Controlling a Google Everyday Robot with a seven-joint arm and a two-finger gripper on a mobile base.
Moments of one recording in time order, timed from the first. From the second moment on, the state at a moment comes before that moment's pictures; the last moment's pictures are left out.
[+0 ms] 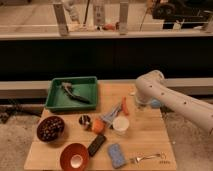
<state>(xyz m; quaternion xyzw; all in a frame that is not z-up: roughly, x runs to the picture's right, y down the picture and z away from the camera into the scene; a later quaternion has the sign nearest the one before) 0.198 0.126 0.816 -0.31 -0.01 0.05 0.95</state>
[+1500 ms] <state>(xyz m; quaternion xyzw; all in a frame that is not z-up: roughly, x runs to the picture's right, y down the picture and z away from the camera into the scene) 0.188 0.234 0.692 -0.32 -0.14 -0.11 0.93</state>
